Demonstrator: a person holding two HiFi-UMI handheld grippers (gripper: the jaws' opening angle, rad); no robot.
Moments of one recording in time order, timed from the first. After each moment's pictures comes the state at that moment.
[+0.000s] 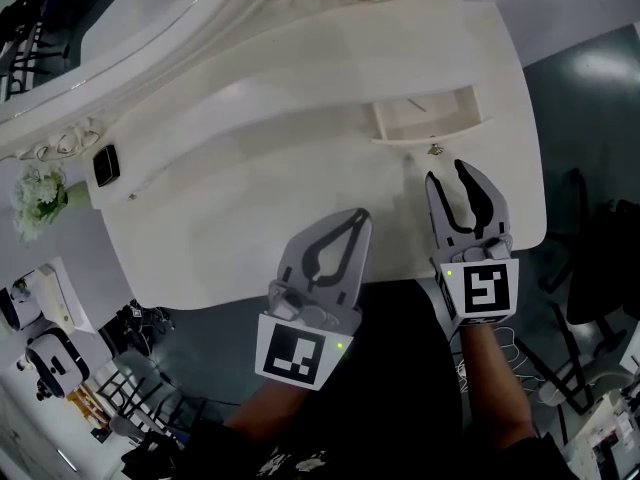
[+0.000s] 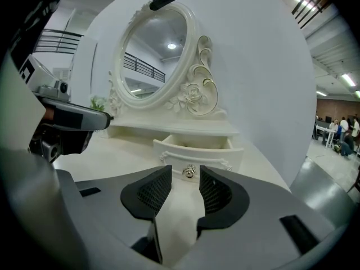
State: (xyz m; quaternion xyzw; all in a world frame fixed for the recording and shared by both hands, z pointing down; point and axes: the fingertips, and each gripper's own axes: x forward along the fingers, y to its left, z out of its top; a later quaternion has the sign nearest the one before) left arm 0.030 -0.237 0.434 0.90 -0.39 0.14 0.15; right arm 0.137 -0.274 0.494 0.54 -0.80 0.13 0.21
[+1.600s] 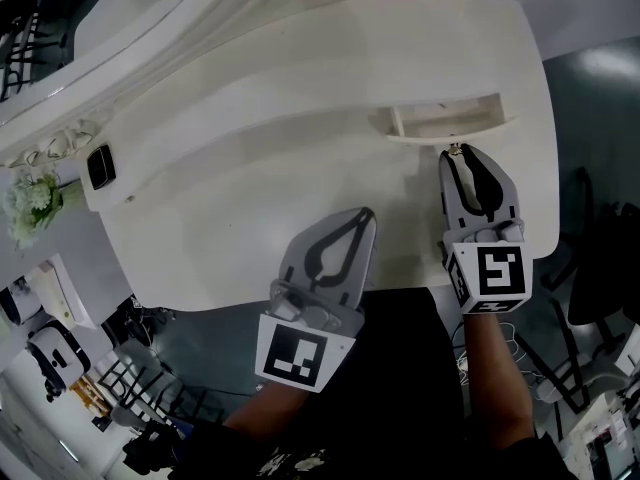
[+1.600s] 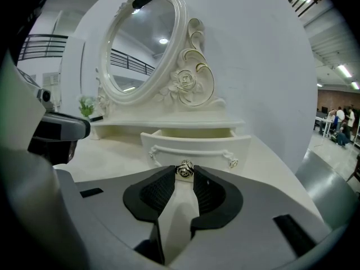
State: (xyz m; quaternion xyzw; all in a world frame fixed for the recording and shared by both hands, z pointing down) left arm 0.018 -0.249 0.452 0.89 -0.39 0.15 0.18; right arm 0.135 -0.308 0.514 0.55 -0.79 0.17 0.21
